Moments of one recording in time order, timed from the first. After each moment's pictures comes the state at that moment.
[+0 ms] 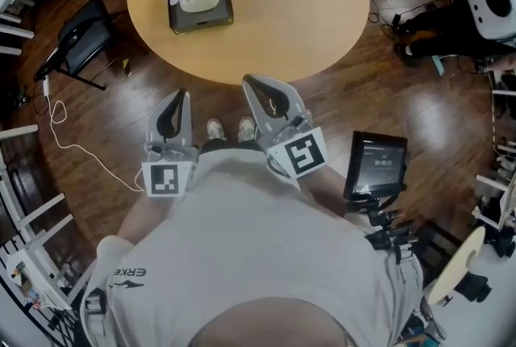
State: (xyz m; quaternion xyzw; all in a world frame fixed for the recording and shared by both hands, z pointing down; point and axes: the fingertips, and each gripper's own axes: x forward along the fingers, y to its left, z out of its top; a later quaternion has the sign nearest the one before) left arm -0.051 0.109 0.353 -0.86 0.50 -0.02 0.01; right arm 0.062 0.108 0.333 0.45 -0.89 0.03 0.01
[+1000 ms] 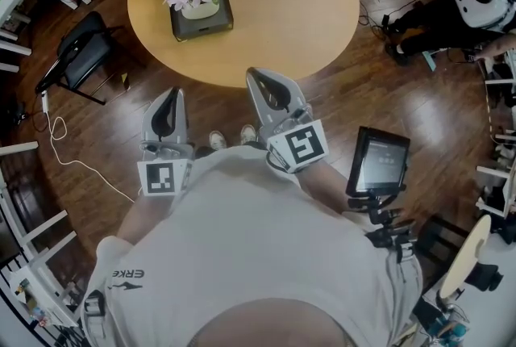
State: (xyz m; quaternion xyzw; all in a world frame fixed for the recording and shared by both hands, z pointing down) left arm -0.086 0.108 0.338 -0.86 0.50 0.02 0.04; right arm 0.052 0.107 0.333 0.48 -0.87 0.02 0.02
